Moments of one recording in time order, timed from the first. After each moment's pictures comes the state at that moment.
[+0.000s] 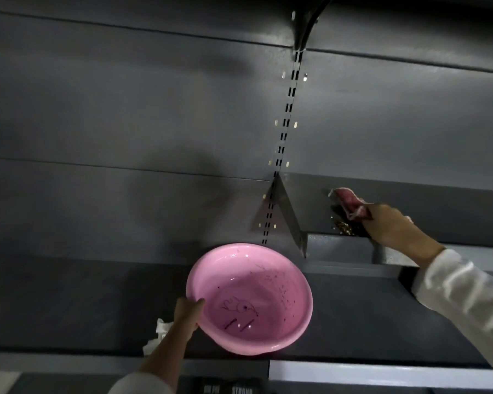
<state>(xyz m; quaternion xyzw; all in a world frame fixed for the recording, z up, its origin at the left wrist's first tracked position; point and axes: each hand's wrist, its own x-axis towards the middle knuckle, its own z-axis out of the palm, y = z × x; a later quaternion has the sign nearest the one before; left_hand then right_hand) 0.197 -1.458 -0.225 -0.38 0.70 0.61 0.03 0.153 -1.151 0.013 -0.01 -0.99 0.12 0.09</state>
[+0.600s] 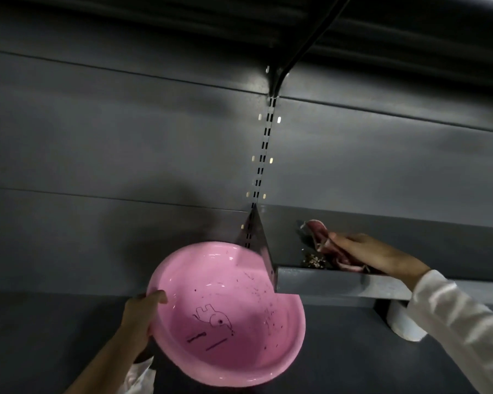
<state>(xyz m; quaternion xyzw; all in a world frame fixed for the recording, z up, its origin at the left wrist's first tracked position) 0.219 -1.468 -0.107 -0.35 0.63 0.69 -0.06 0.171 -1.129 0.049 0.09 -0.95 0.29 -0.06</state>
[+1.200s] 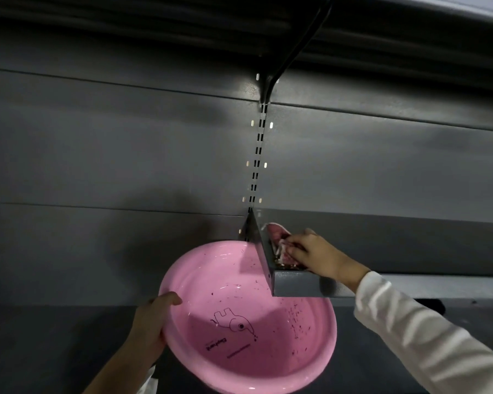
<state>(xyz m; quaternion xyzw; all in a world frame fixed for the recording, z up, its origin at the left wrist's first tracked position) 0.245 -1.443 -0.072 -0.27 0.57 0.78 -0.03 0.161 -1.188 0.025 0.19 -0.97 0.17 0.01</state>
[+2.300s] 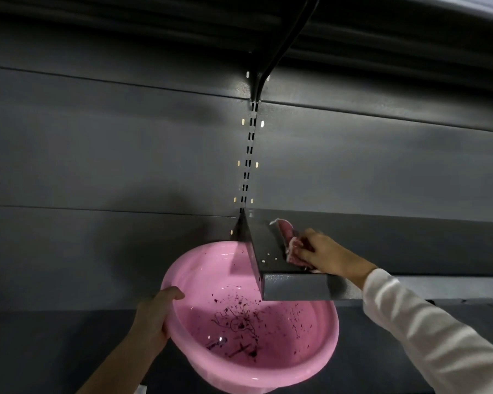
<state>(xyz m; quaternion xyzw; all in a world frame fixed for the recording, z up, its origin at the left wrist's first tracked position) 0.232 -1.425 -0.061 -0.25 0.55 0.80 -0.01 0.138 -1.154 0.016 0.15 -0.96 0.21 0.03</state>
